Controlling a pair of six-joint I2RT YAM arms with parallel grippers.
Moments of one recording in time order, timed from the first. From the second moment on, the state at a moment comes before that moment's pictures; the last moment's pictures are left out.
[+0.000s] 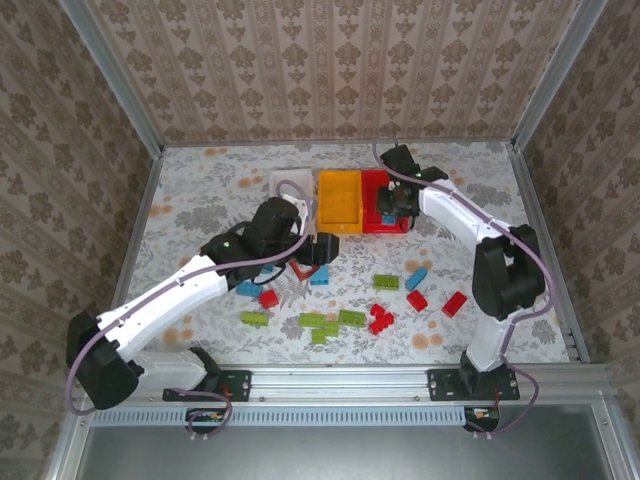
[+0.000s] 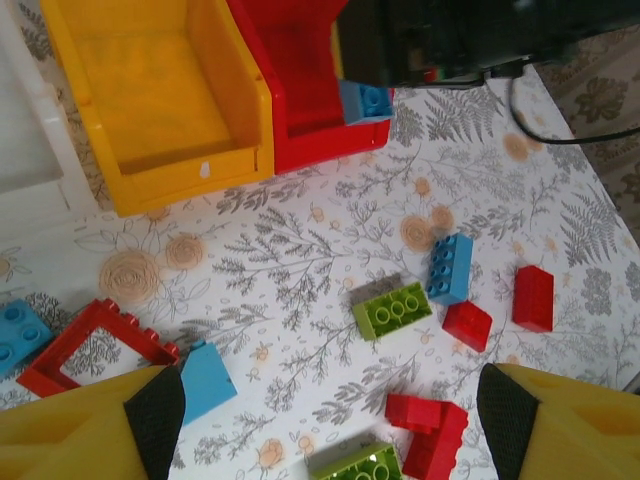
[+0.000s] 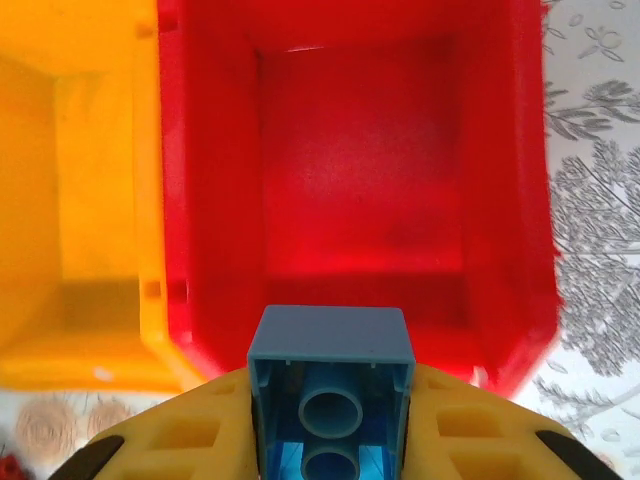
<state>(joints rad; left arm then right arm) -0.84 1.25 1.09 -0.50 0.07 -0.50 0.35 1.90 1.56 -0.74 0.10 0.45</state>
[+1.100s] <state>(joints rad) -0.62 1.53 1.03 -0.70 0.10 -0.77 0.47 1.50 1.25 -0.49 -0.11 0.43</state>
